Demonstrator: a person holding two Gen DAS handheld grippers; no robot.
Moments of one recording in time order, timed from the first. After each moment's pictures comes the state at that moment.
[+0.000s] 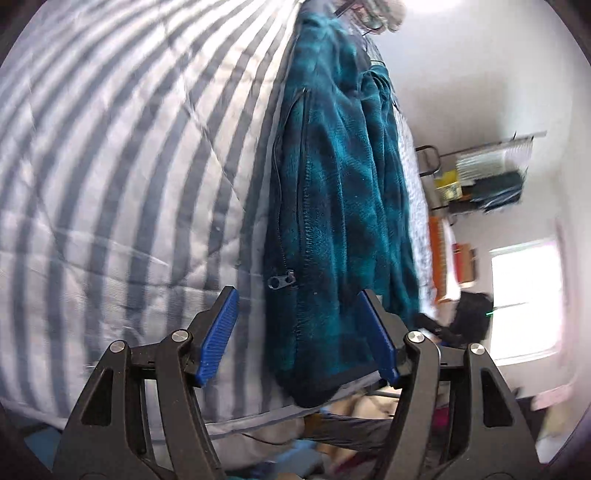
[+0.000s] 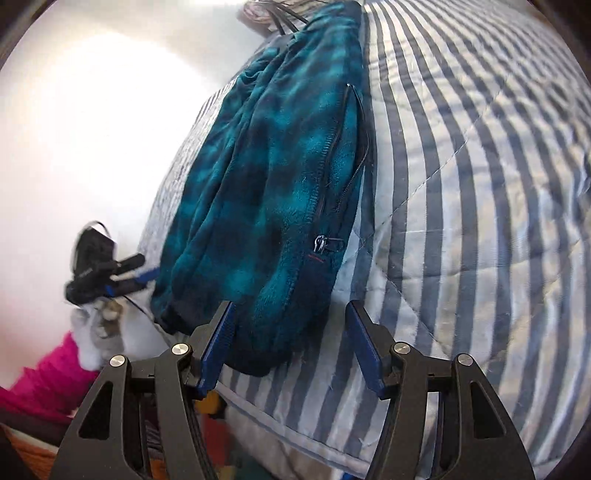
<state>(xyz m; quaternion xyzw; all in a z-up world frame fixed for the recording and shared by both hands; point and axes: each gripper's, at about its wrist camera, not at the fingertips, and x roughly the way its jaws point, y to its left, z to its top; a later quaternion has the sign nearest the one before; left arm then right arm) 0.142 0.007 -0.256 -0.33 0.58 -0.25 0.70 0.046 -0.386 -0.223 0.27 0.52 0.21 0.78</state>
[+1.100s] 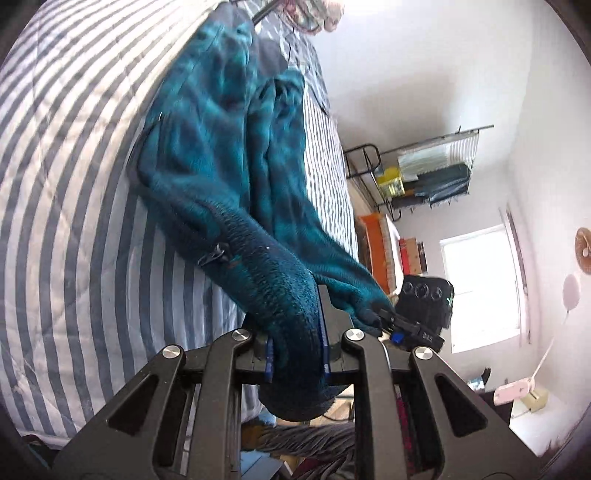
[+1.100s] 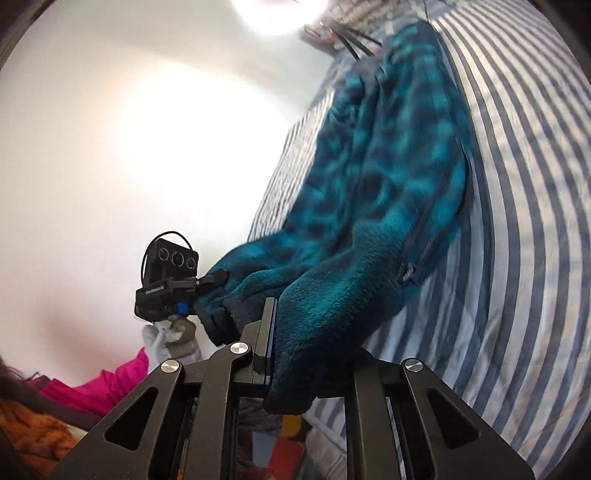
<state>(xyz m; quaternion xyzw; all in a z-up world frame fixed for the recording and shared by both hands) 0.175 -0.063 -0.182 -0.36 0.52 -0.34 0.70 0.084 -0.370 -0.175 0.35 0.44 0.34 0.76</state>
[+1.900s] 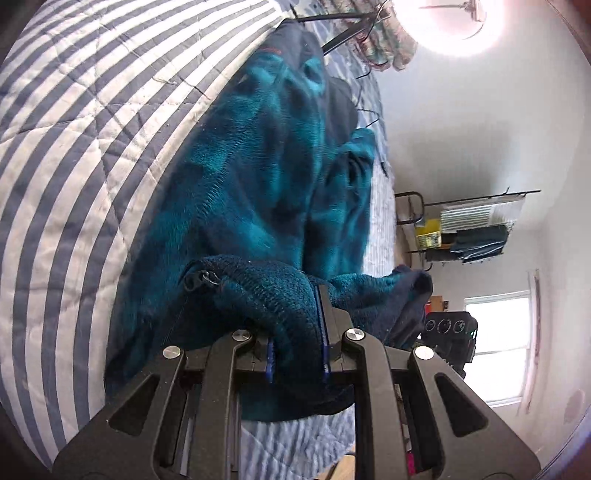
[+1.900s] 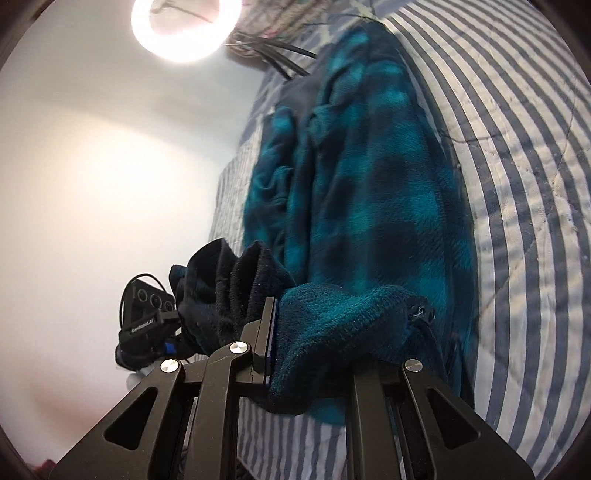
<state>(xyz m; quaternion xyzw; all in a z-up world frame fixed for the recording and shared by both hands) 0.337 -0.078 -0.248 -0.40 0.55 -0.23 0.70 0.252 -0.381 -0.208 0.40 0.49 0.22 0.74</state>
